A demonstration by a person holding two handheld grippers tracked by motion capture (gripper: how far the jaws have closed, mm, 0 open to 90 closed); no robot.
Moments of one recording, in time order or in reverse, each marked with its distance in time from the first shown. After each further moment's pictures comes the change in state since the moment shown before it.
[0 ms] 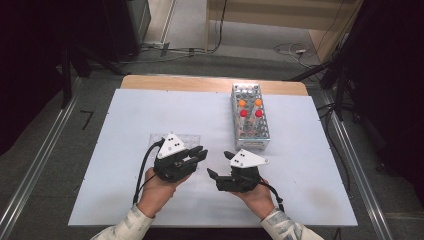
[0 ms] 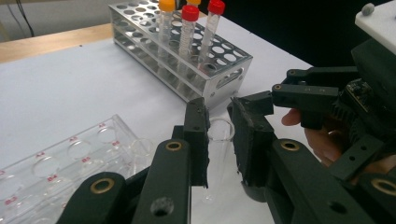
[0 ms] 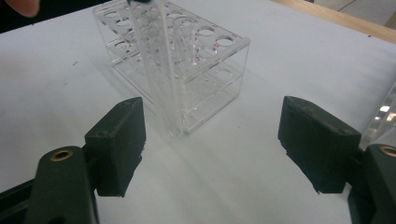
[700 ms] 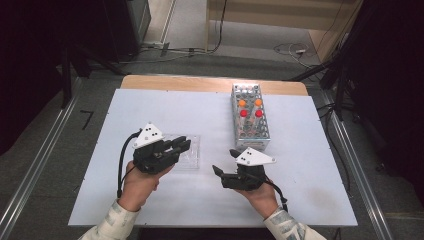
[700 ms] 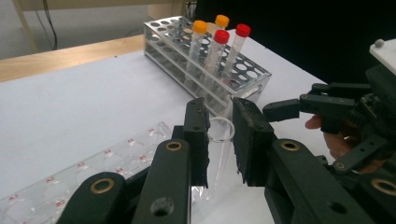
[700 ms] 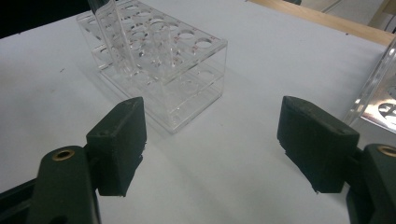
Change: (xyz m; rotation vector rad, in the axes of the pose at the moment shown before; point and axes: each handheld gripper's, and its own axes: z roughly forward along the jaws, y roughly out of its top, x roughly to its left) left arm 0.028 0.015 -0.031 -0.035 0.047 -0.036; right arm -0.009 -0.001 -0.007 -0.015 -0.030 0.037
